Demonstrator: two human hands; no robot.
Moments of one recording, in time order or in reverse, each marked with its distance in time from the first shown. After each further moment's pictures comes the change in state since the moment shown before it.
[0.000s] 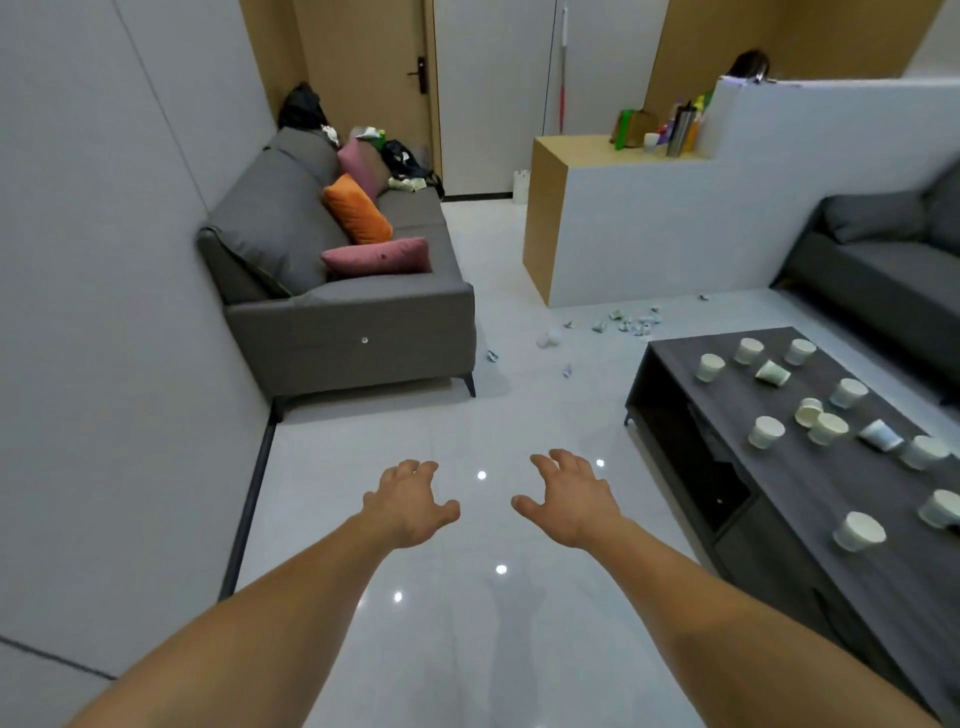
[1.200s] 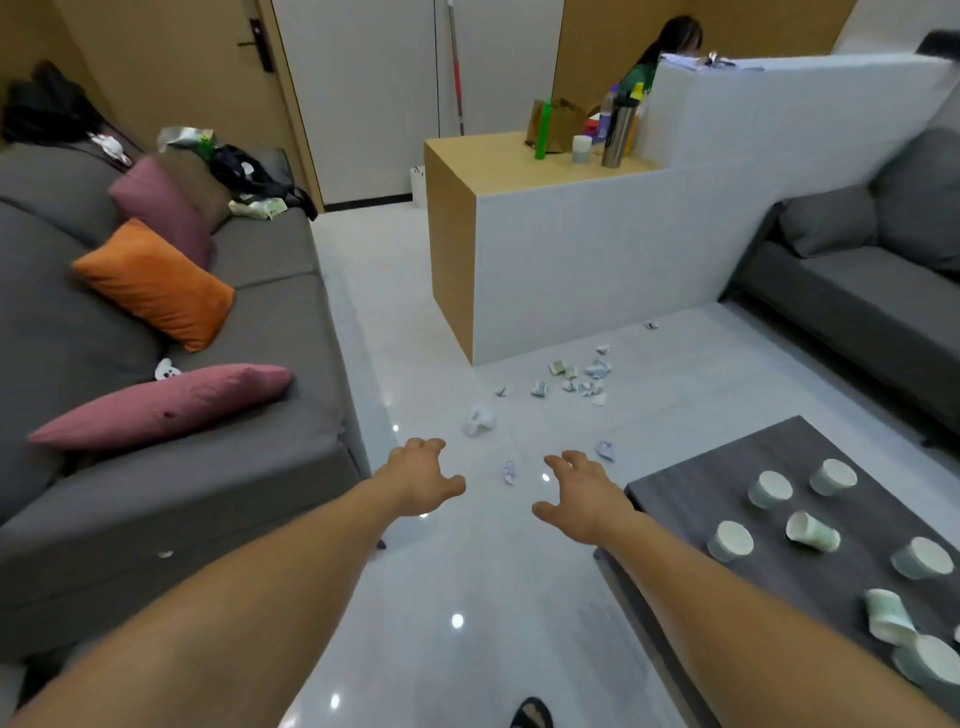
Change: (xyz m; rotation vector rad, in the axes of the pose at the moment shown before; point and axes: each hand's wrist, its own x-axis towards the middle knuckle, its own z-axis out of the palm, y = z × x) left_hand 0.722 0.277 -0.192 0.006 -0.168 0.211; right_hand 0.656 0.232 -0.217 0.071 -0.060 0.208
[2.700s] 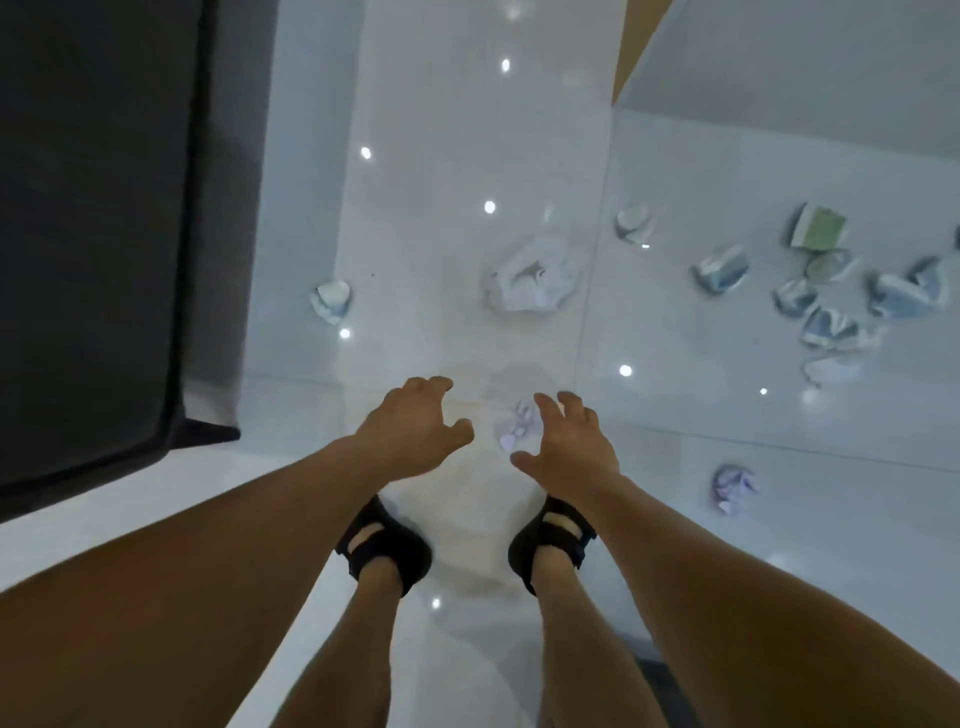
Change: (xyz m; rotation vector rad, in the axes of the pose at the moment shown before) left_hand 0.739 -0.077 0.270 -0.441 -0.374 -0.551; right_hand 0.779 0.201 0.287 -0.157 -0.609 -0.201
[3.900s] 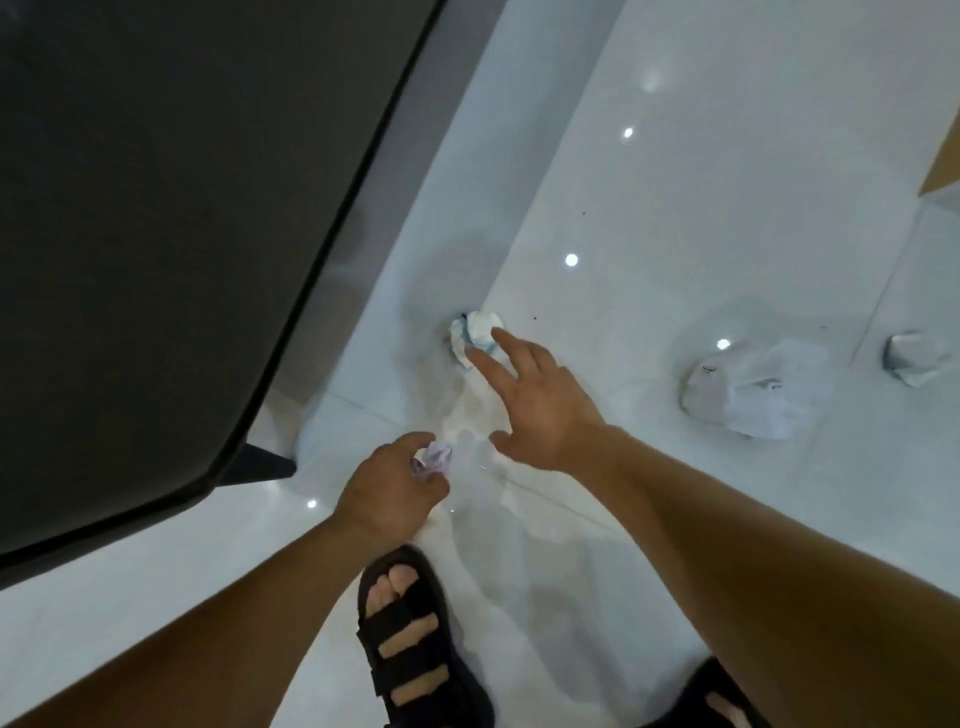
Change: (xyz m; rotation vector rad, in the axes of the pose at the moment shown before) left_hand 0.115 -0.227 0.023 -0.661 0.258 -0.269; right_hand 0.224 -0.200 0.078 -0.434 0.034 -0.714
